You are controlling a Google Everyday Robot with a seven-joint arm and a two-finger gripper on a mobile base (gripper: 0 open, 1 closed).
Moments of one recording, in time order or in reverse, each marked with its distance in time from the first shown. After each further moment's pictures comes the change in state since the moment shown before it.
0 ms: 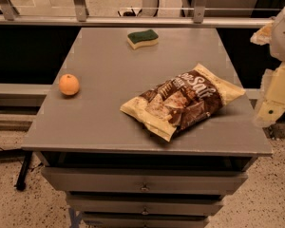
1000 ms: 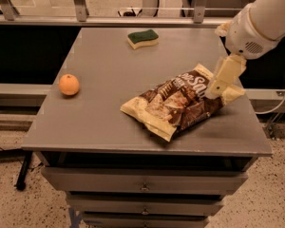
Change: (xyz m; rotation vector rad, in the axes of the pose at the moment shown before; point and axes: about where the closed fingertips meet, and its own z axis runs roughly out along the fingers) arm -0.050 -0.088 0.077 0.080 -0.227 -0.004
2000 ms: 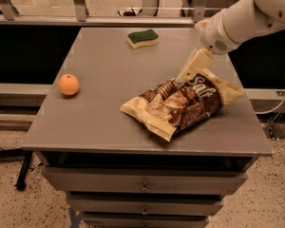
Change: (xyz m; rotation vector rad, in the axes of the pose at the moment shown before) arm -0.043 -0.062 0.074 0.056 -0.225 0.057
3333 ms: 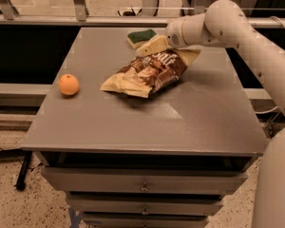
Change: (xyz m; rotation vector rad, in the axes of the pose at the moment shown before) arm -0.066 -0.092 0.137 0.079 -0.382 0.307
